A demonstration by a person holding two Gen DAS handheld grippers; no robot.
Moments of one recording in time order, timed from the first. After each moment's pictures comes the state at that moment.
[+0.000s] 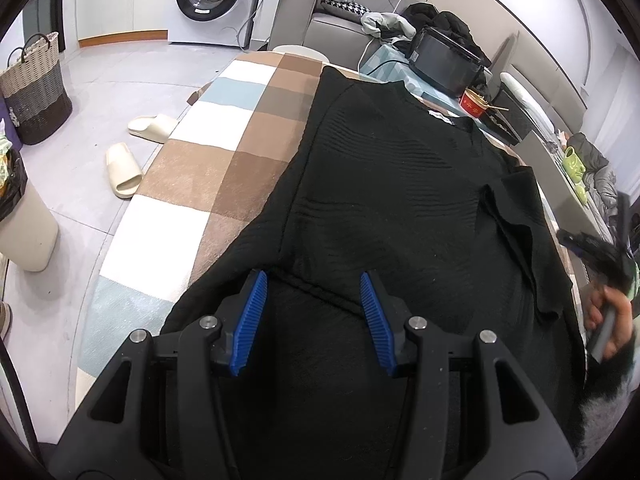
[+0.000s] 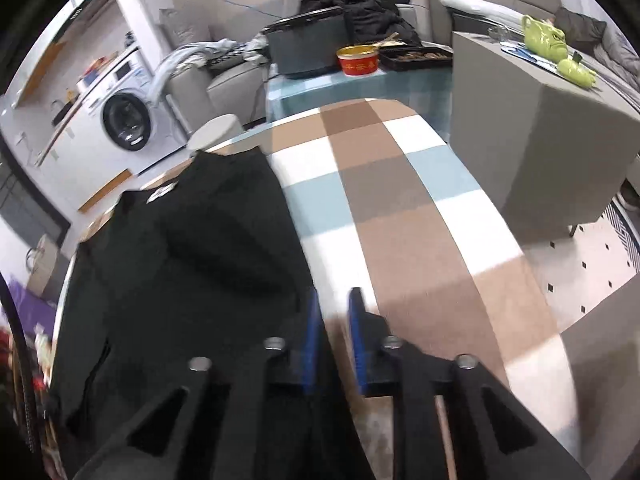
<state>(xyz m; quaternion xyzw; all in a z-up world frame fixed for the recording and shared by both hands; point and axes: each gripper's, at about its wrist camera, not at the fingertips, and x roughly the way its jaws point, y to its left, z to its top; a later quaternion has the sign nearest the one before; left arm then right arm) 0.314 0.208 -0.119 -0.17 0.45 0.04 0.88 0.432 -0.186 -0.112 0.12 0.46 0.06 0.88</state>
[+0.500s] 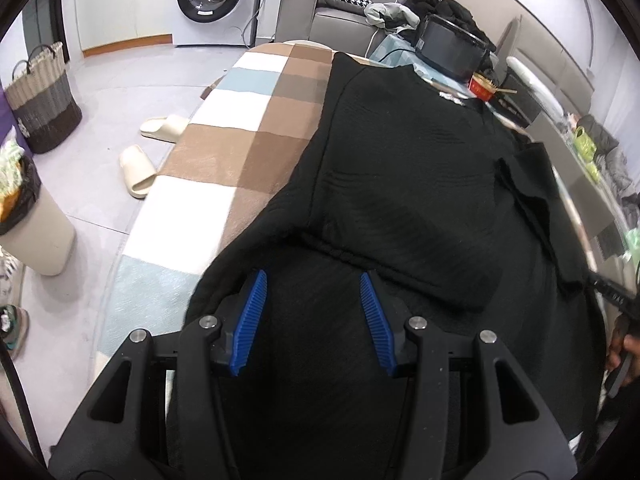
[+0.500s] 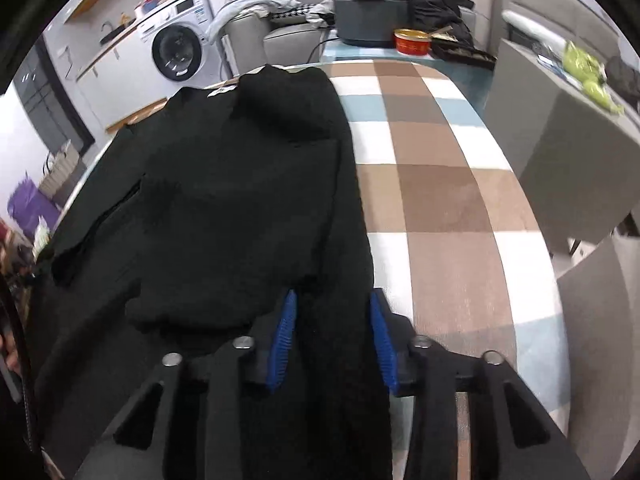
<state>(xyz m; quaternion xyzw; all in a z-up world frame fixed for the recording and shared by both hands) 0.295 0.210 -0.129 -0.13 0.46 0.06 0.88 0.342 -0.165 -0.132 0.00 0.47 0.10 0.88</state>
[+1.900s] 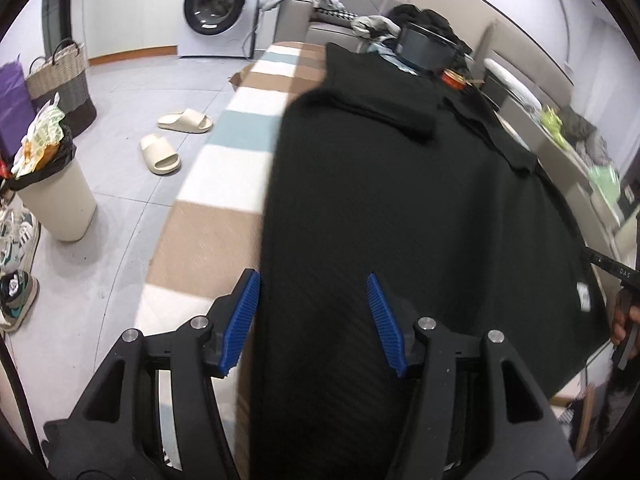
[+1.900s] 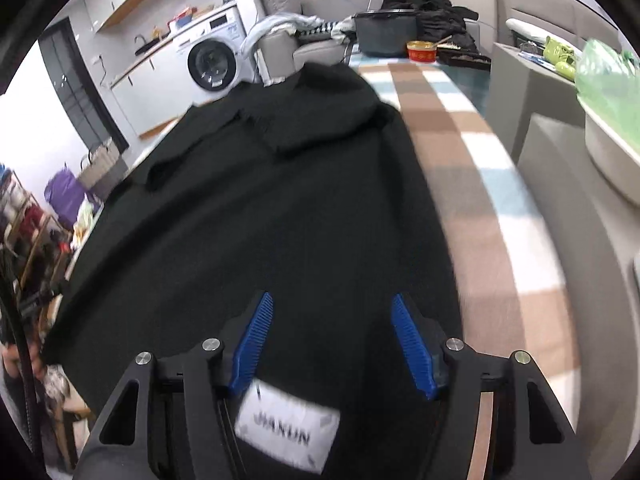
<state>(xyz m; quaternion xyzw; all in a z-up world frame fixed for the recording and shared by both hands) 0.075 0.195 -0.129 -0.12 0.43 0.03 0.90 0.145 -0.176 -0.128 0.03 0.45 0.14 0.88</state>
